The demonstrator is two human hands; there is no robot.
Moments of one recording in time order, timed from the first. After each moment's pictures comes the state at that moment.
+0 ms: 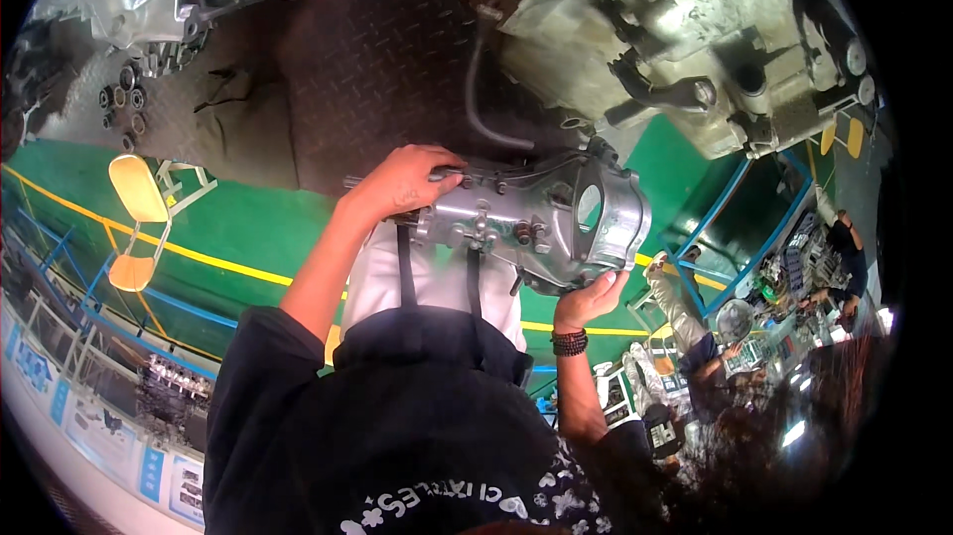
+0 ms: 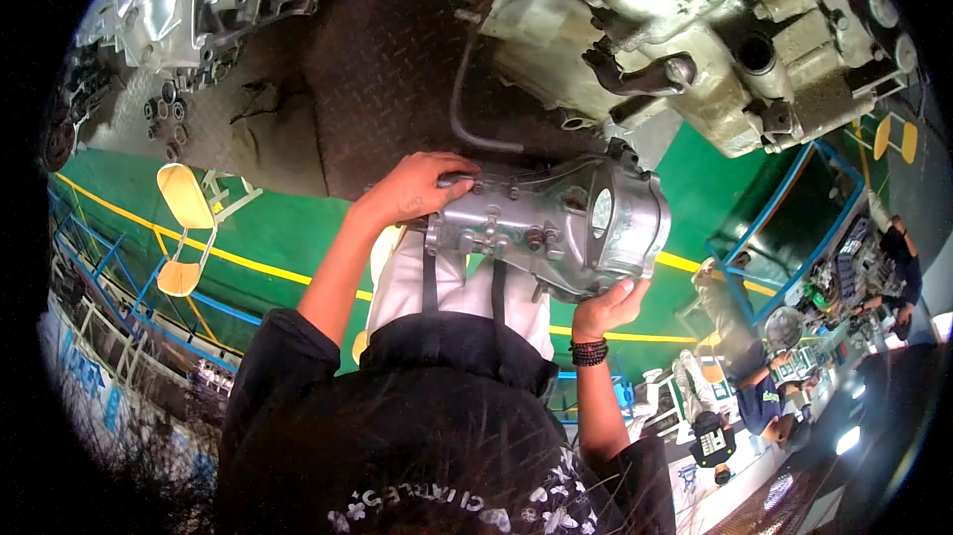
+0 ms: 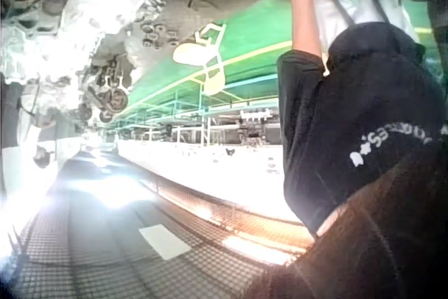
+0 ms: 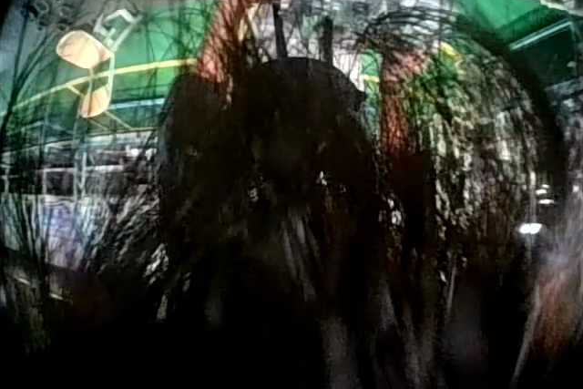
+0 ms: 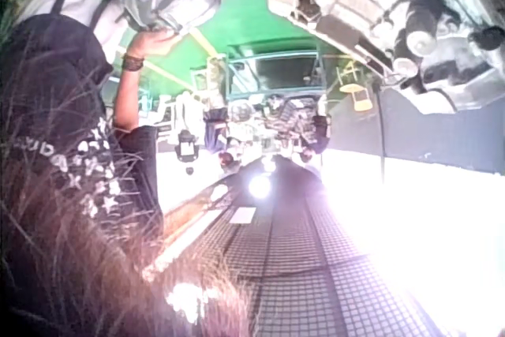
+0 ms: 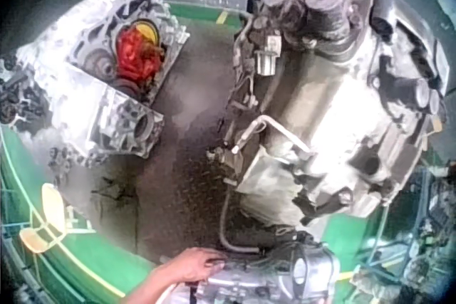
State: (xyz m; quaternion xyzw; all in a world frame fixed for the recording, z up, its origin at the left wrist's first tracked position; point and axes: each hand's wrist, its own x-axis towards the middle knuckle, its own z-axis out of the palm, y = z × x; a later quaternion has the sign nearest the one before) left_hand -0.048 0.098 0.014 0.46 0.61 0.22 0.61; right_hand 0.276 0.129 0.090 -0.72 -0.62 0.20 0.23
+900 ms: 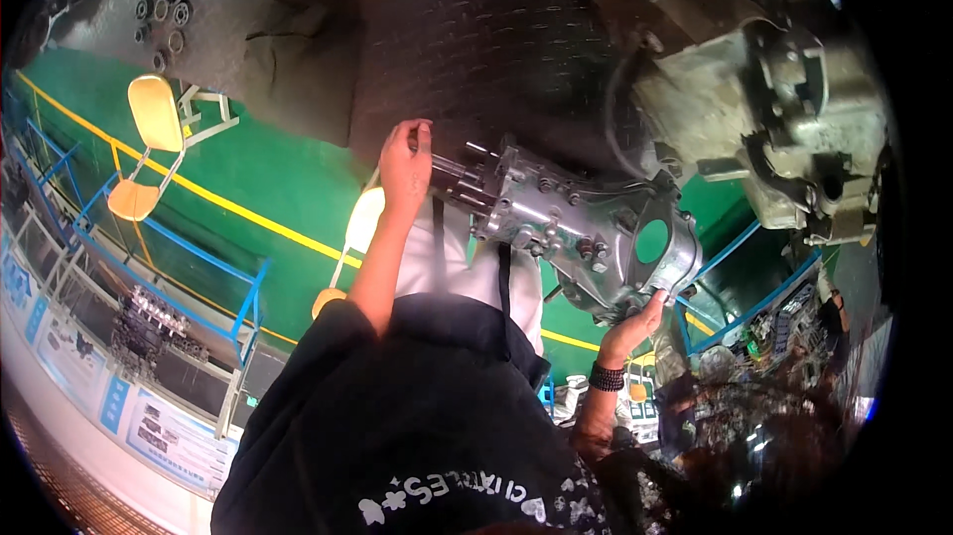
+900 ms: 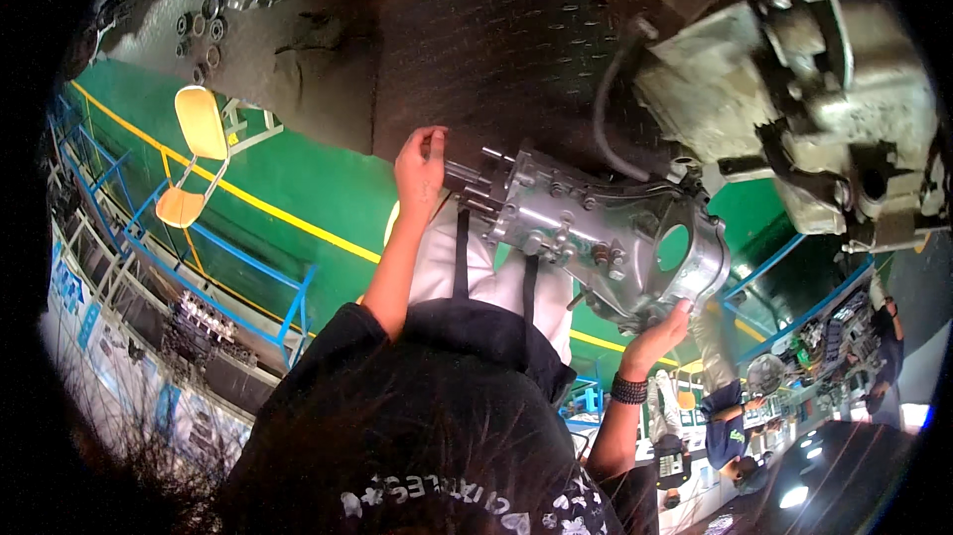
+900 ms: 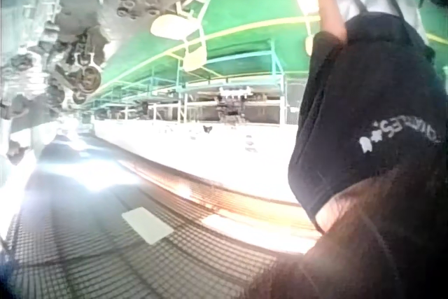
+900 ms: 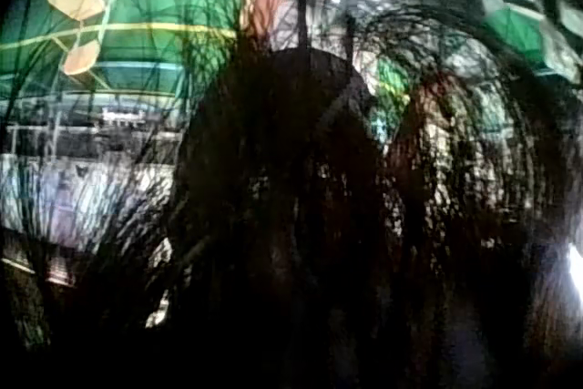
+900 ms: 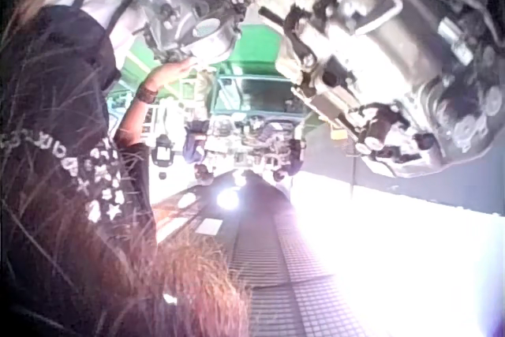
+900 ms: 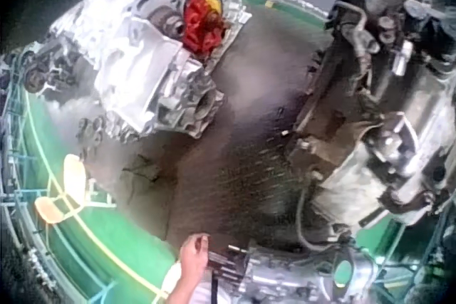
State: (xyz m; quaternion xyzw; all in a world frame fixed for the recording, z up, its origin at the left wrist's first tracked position) left_hand -0.032 -0.005 -0.047 0.03 0.89 0.34 0.31; right_hand 0.306 0.146 0.105 -0.78 -0.44 0.41 0.16
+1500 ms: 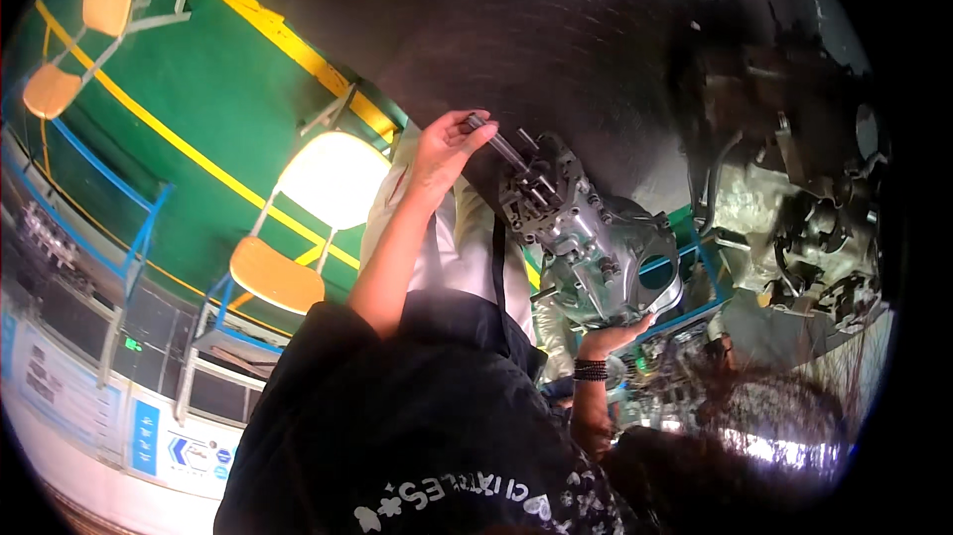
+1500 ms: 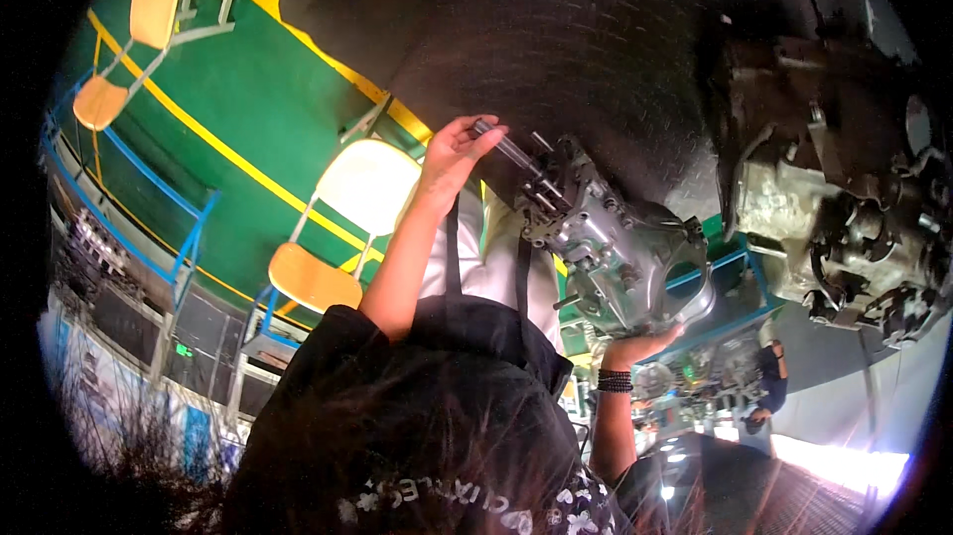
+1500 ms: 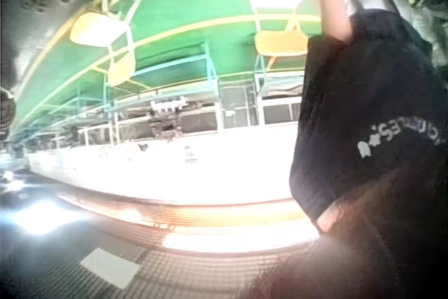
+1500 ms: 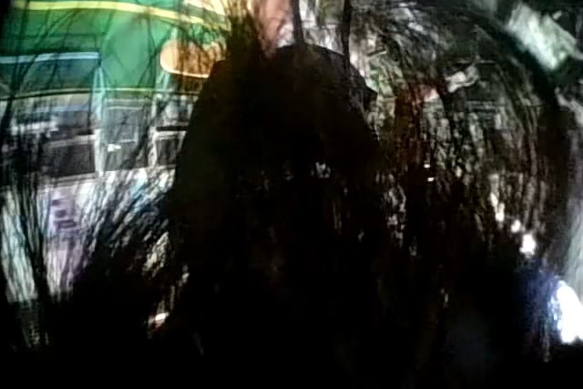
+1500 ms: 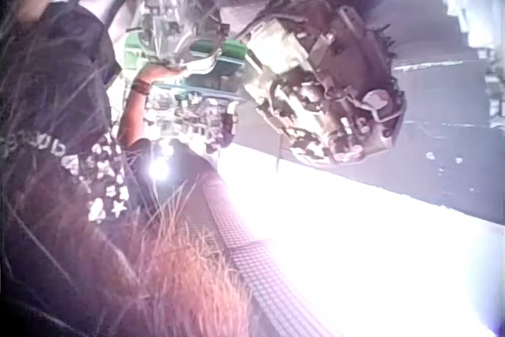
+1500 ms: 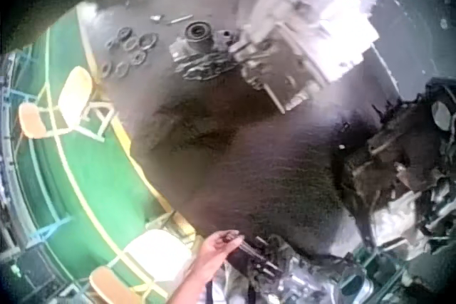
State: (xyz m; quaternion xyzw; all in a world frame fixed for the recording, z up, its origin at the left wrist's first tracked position) left_hand 0.004 -0.052 -0.065 -0.27 0.52 0.68 0.45; right_hand 0.295 0.152 0.094 -0.73 -0.60 0.27 0.18
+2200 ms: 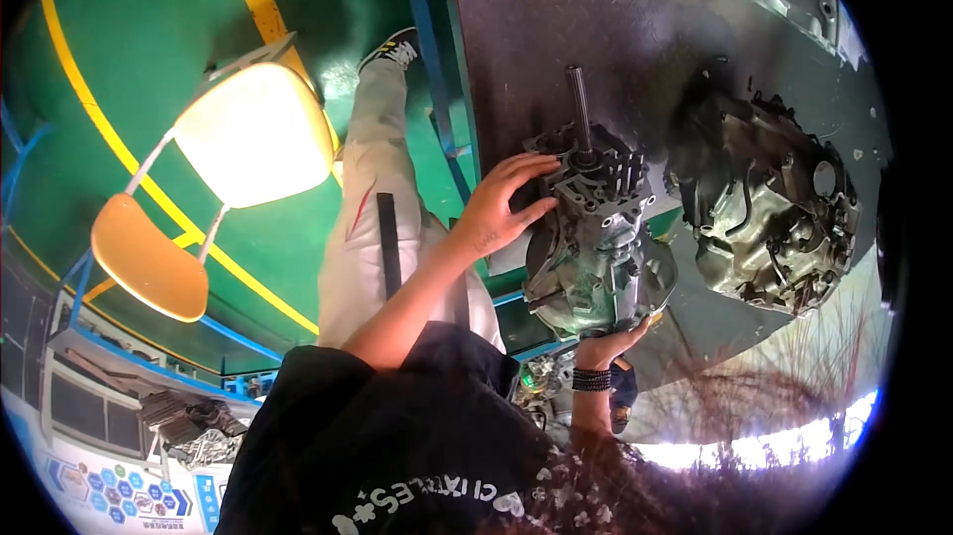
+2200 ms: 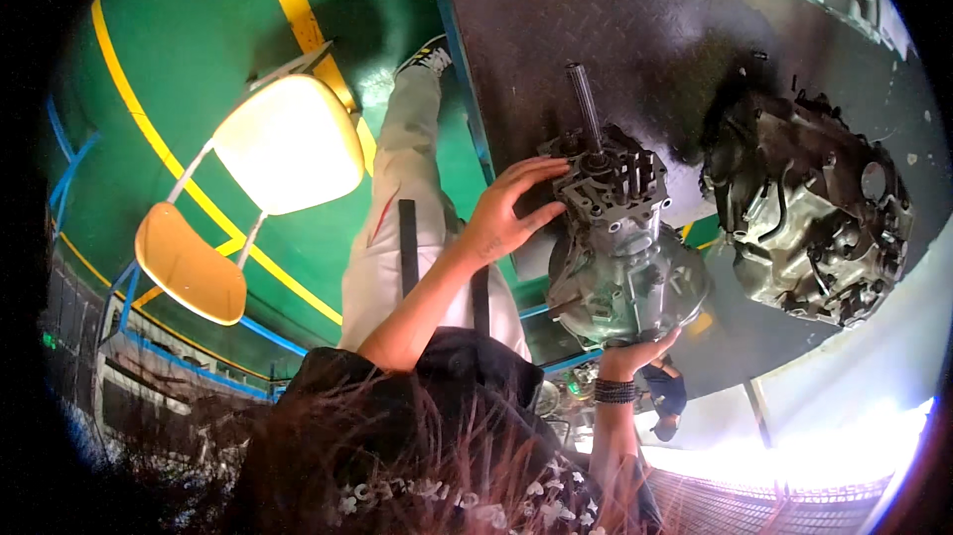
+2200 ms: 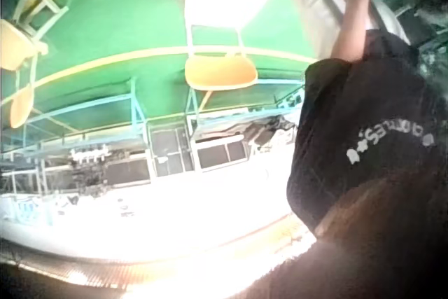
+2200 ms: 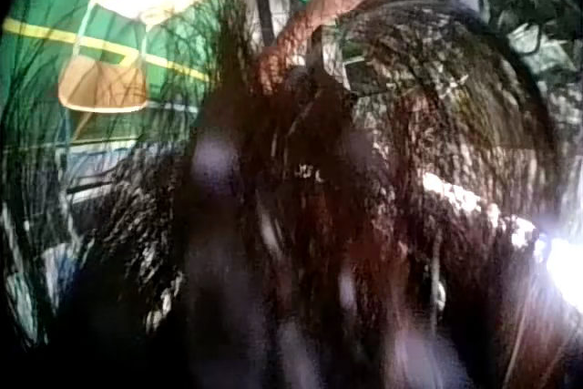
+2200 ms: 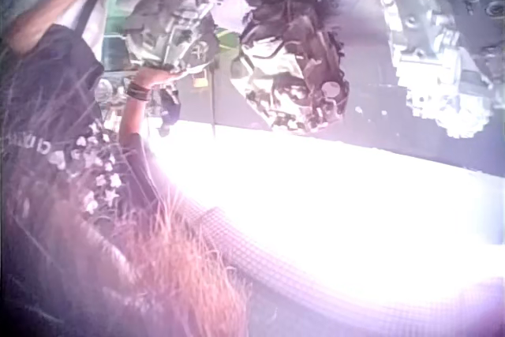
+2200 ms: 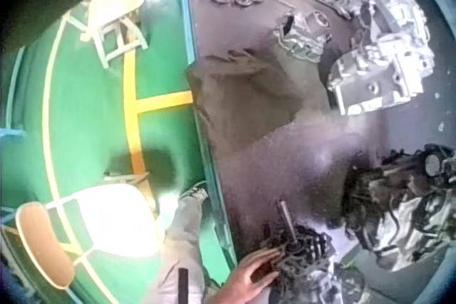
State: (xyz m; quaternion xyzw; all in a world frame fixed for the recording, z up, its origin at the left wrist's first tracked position) left_hand 0.143 -0.062 -0.066 -0.04 0.61 0.75 0.24; right_hand 0.266 0.141 0.096 -0.67 -0.53 0.46 0.23
